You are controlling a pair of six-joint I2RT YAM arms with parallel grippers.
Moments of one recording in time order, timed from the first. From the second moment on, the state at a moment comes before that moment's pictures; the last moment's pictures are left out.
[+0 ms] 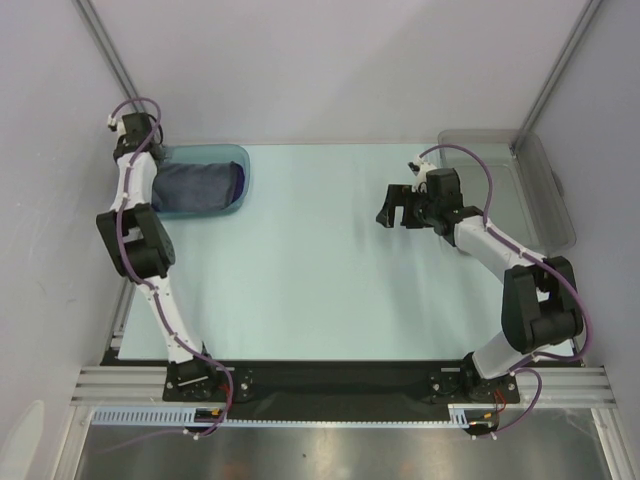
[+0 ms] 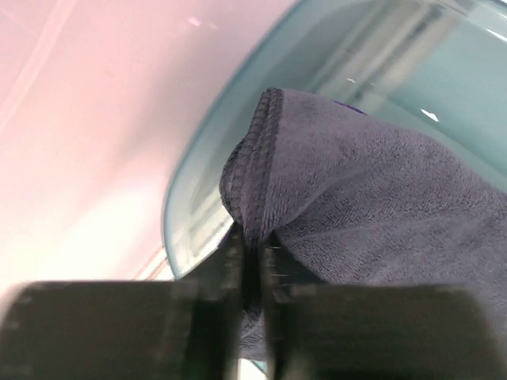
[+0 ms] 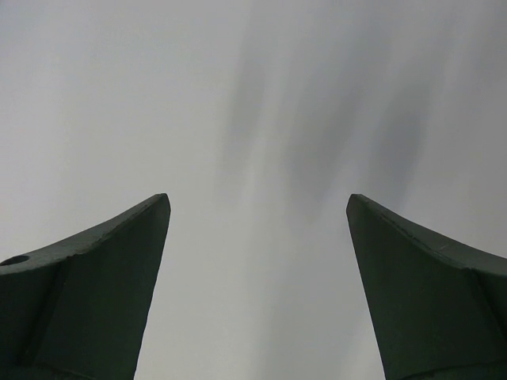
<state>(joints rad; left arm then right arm) 0.28 2.20 2.02 -0.63 -0.49 -0.16 0.26 1.57 1.05 -0.14 -0.29 0.27</state>
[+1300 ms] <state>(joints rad) -0.32 1.52 1.27 -0.45 0.16 -0.25 0.32 1.23 1.13 -0.42 -0.11 0.41</state>
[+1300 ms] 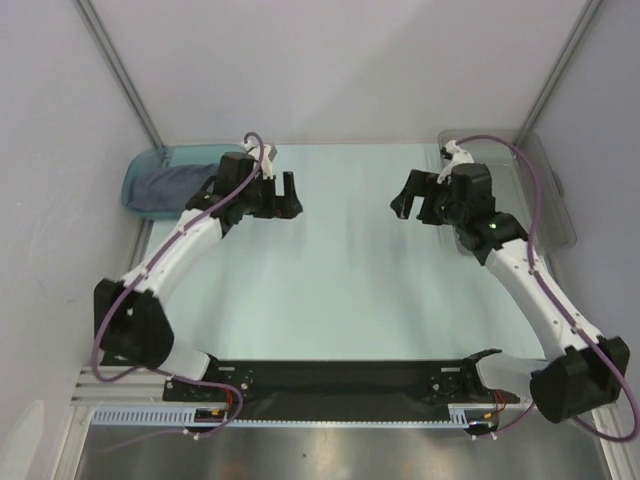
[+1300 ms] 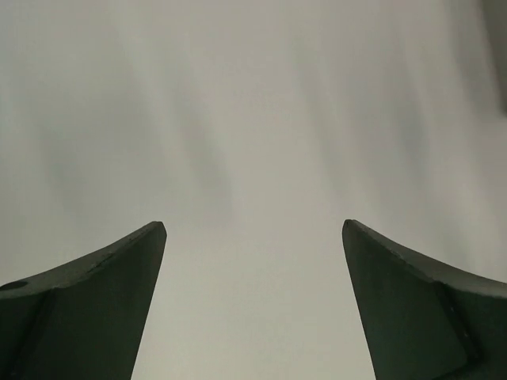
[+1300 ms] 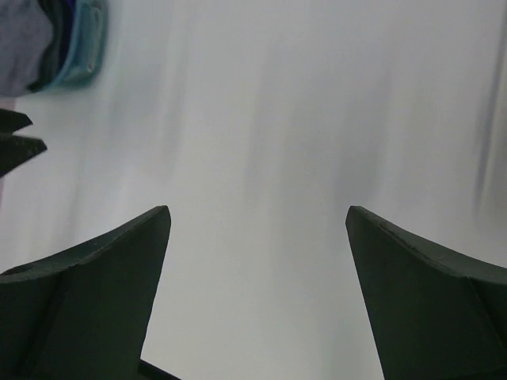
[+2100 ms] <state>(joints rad) -0.40 0.70 0.86 -0.30 0.34 -0.32 0.32 0.72 0.97 -0.51 -0.03 0.44</state>
